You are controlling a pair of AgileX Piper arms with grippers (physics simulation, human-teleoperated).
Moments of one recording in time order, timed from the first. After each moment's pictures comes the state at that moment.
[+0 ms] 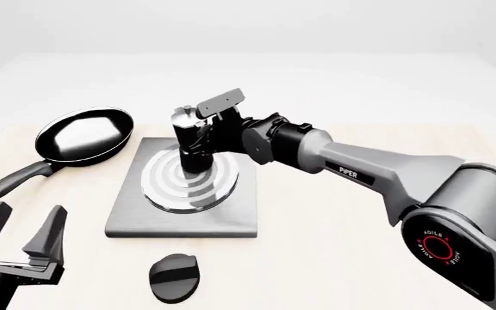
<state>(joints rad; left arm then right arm) -0.07 0.42 0.00 -0.48 0.02 0.69 2.10 -1.68 0.18 0.00</state>
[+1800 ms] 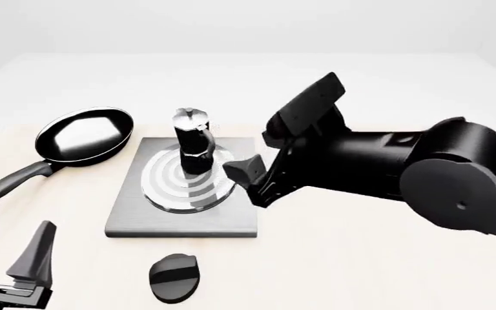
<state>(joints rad) -0.08 0.13 0.00 -0.24 0.05 0.85 1.25 -1.09 0.39 -0.05</state>
